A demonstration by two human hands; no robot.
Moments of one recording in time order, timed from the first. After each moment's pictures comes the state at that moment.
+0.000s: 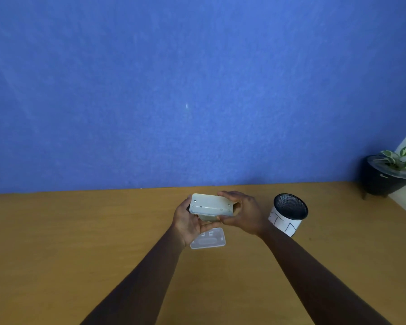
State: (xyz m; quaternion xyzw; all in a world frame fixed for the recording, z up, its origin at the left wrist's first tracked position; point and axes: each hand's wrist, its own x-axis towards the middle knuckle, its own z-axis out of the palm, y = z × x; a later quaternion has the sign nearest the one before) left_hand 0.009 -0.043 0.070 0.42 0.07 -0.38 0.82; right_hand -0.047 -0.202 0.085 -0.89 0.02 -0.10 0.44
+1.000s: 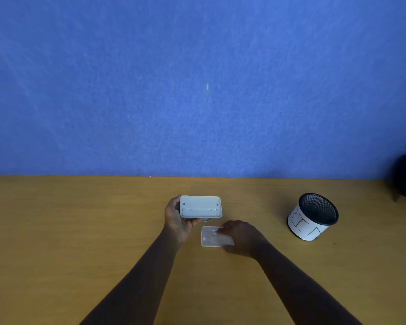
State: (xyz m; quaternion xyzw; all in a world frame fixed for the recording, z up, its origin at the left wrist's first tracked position) left_hand 0.046 -0.010 0.036 0.41 0.18 -0.25 0.86; right_hand -0.017 -0.184 -0.011 -0.98 -0.07 0.12 0.12
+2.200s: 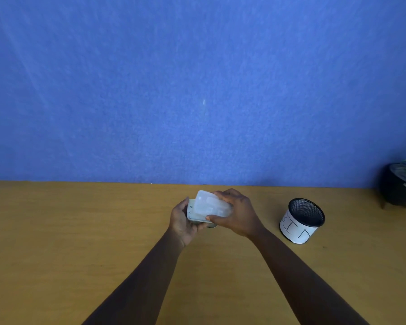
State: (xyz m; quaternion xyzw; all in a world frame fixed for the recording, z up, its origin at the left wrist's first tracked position) left_hand 0.019 -0.017 0.063 0.41 0.13 -0.30 0.85; right_hand -0.024 -0.162 0.081 -0.91 -0.01 -0.12 0.40
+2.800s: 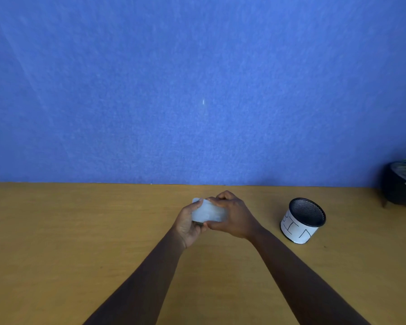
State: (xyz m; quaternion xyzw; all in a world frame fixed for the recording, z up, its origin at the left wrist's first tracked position) left_hand 0.021 -0.022 0.058 0.46 0.08 -0.33 0.82; right_hand -0.020 -0.159 0.077 -0.93 -0.05 -0.06 0.35
